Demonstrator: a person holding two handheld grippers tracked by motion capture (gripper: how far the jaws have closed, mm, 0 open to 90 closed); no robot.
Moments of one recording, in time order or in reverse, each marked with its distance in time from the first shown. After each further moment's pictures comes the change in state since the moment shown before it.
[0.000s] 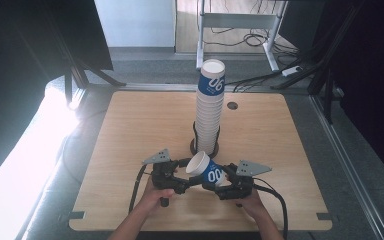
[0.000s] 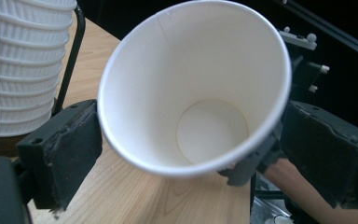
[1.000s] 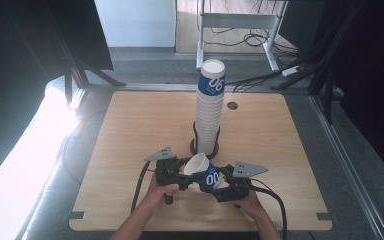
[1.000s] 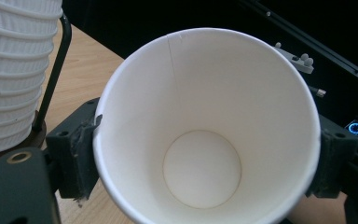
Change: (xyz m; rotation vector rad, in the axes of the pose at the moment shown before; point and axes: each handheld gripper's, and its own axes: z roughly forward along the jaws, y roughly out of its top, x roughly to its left) left arm 0.005 0.001 0.007 -0.032 -0.051 0.002; right arm 0.003 -0.002 0.006 0.032 0.017 -0.009
